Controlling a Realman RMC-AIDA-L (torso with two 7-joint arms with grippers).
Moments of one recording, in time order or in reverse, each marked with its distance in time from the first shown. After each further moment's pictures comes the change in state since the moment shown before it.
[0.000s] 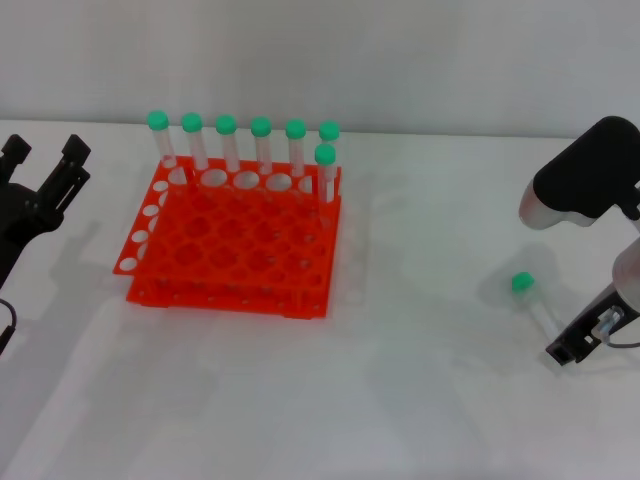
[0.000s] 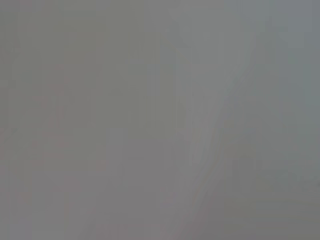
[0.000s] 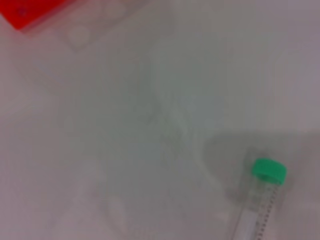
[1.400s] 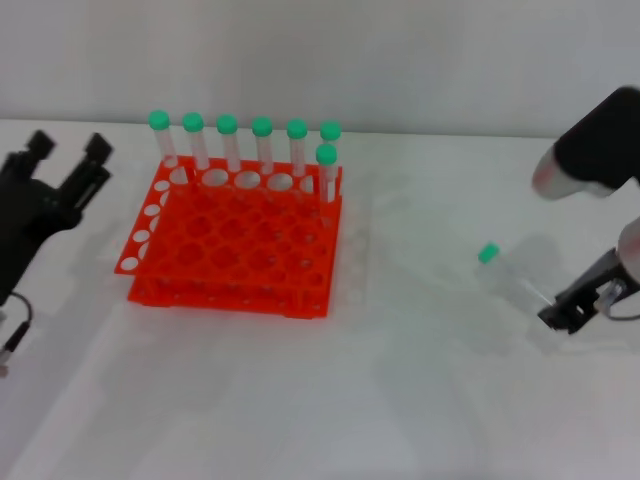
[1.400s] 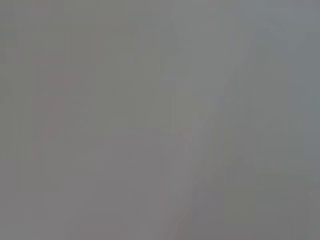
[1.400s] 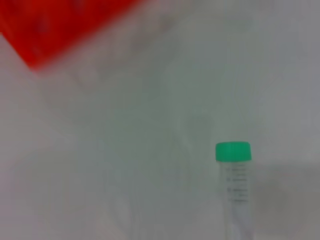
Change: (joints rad) left arm -0.009 0.005 0.022 0.016 0.038 0.005 -0.048; right arm 0.008 -0.002 0.077 0.003 0.042 -0.022 -0.096
